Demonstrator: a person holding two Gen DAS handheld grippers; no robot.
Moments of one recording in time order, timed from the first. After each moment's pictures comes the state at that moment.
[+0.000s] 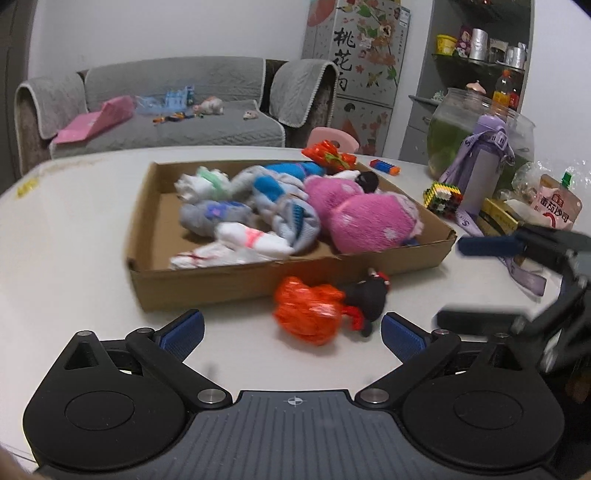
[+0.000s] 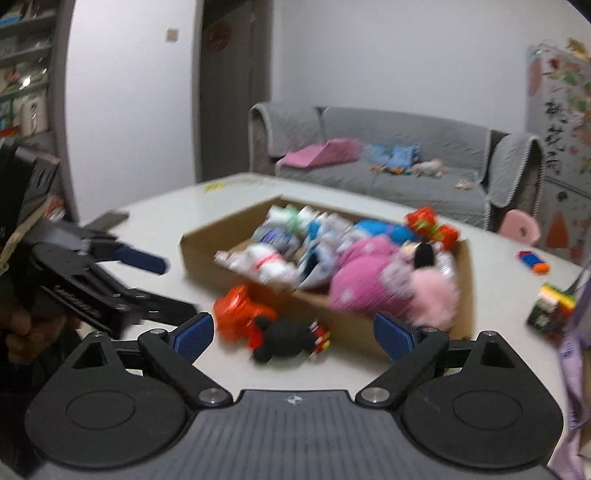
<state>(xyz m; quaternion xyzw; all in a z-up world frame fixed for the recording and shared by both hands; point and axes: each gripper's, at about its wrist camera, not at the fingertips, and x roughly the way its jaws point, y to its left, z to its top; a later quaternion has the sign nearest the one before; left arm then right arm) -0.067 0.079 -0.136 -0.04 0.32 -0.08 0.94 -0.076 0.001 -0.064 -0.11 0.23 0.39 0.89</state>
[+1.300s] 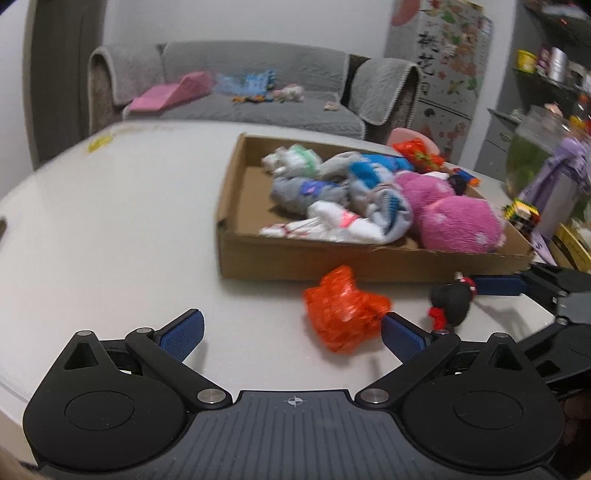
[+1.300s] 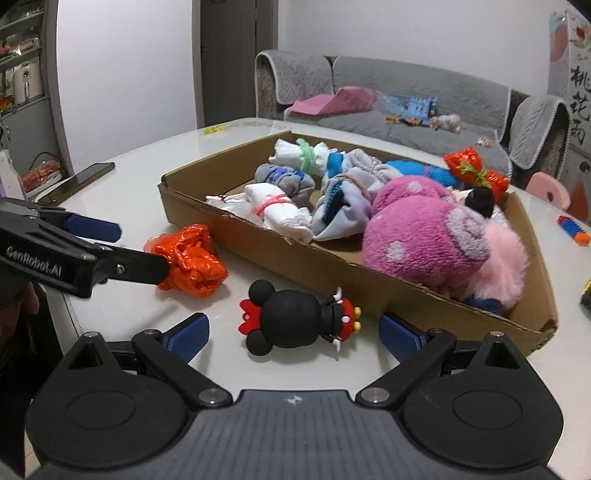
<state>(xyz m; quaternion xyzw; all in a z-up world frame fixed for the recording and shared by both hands) -0.073 0.106 -0.145 -0.06 0.33 0.04 0.94 -0.051 0.049 -0.110 -0.13 0.29 0.38 0.87</state>
